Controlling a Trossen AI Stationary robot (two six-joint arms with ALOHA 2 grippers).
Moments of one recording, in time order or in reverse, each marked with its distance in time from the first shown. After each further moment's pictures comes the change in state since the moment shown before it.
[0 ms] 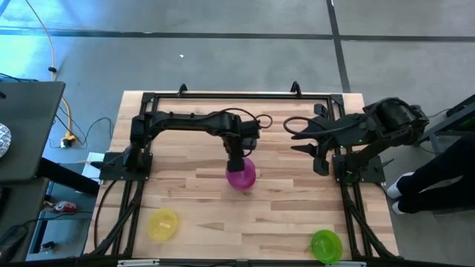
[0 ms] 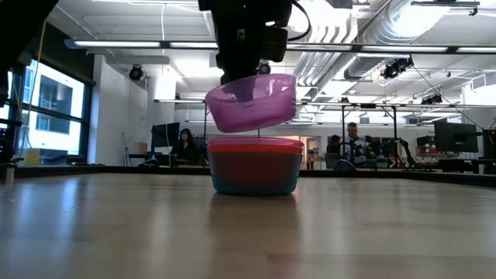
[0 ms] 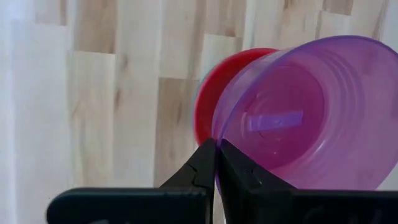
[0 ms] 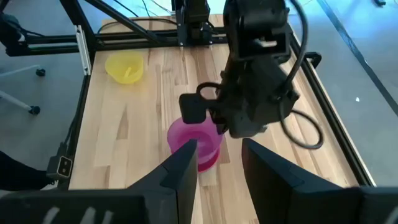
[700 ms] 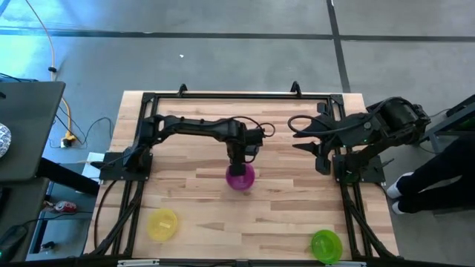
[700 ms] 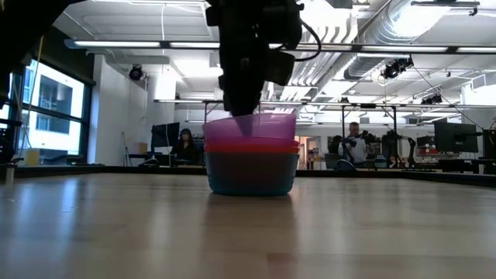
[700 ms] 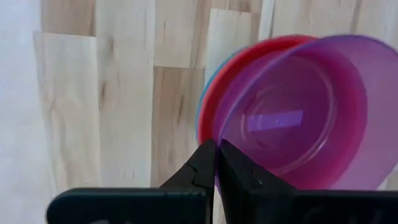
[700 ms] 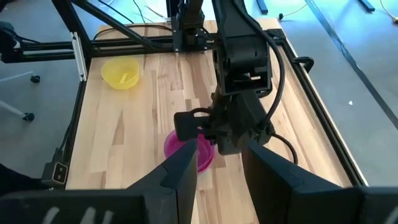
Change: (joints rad) left arm -0.015 0.092 0.002 0.005 -0.031 0.002; right arm 0.015 -0.013 0.000 0.004 0.038 0.006
